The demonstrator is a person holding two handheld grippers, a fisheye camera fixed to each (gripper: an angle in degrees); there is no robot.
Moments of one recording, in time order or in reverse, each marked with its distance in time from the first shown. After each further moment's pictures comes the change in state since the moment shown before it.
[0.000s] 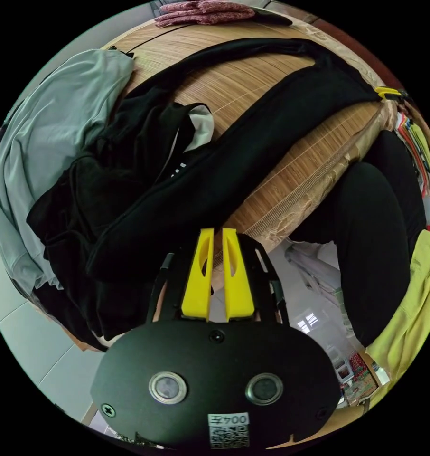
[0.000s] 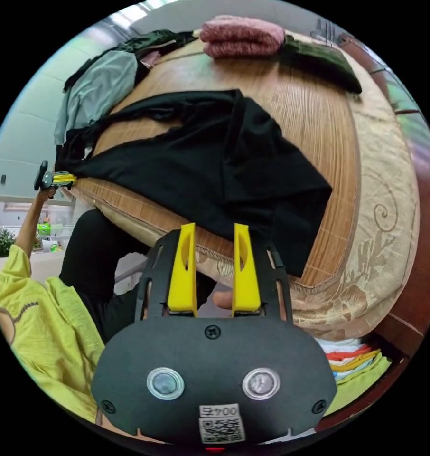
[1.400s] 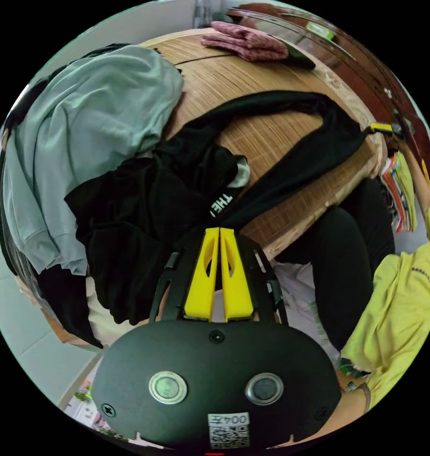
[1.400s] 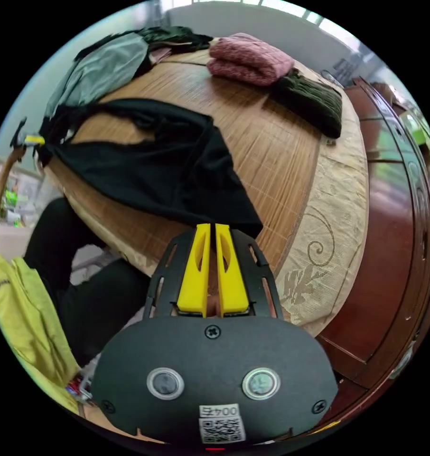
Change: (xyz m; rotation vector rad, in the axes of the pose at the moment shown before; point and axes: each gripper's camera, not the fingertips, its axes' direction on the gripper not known) left arm -0.075 0.082 -0.071 0.133 0.132 -0.156; right arm -0.047 0.033 -0.014 0.019 0.217 -0.103
